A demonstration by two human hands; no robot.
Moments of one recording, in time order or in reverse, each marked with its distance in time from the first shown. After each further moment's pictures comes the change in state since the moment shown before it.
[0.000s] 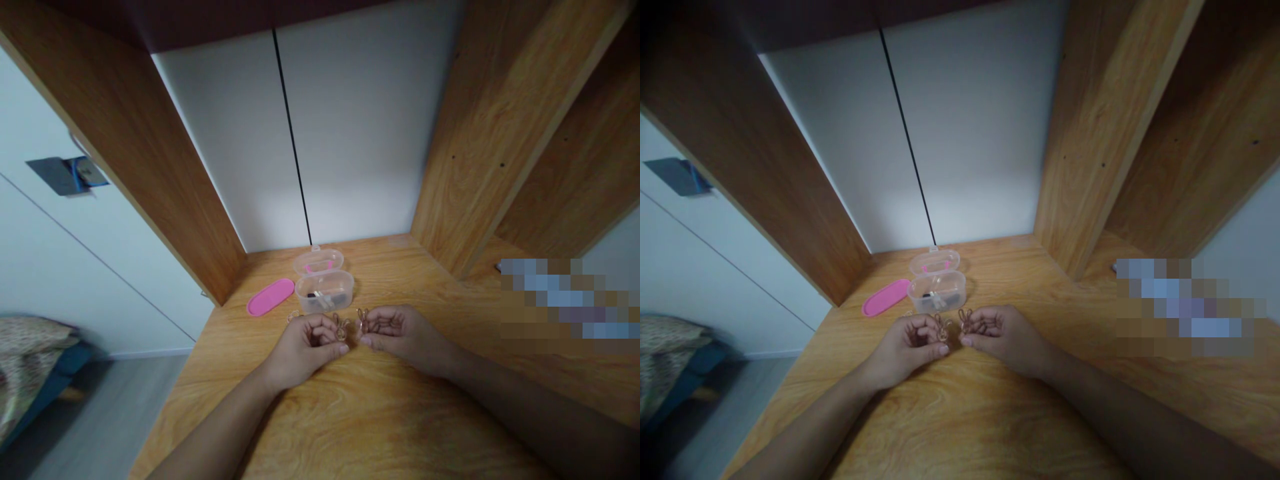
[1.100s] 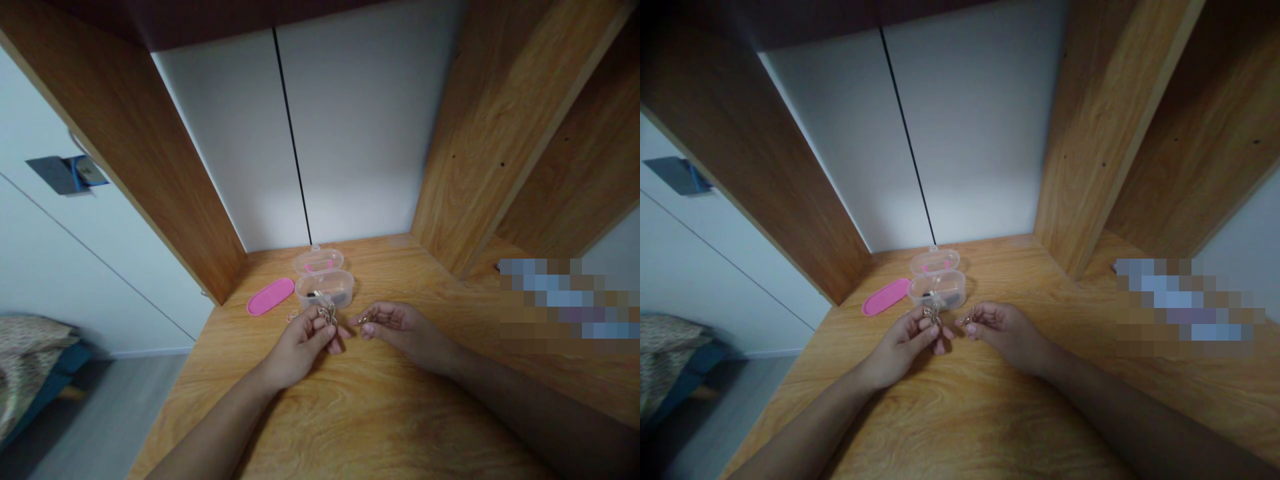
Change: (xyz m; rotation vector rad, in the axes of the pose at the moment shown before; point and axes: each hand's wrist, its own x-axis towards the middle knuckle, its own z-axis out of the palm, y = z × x) left_hand 0.001 0.002 -0.004 0.055 -0.059 0.101; right_hand 0.005 0.010 -0.006 0.092 -0.003 -0.079
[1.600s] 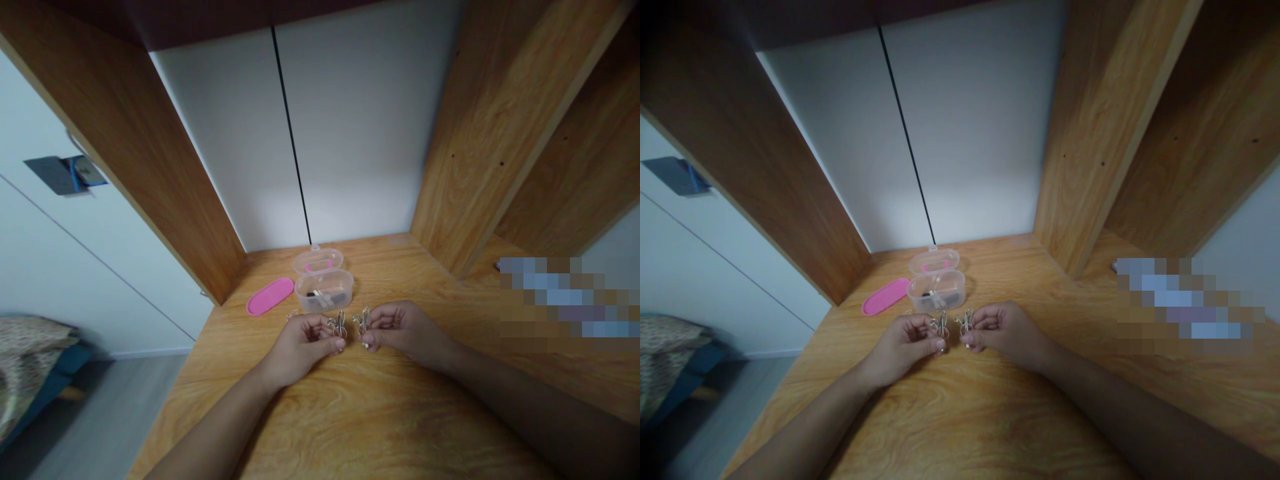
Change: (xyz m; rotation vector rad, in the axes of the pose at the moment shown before) left_hand 0.000 -0.002 0.000 -0.037 0.068 -0.121; right_hand 0.000 -0.006 0.001 0.039 0.020 0.158
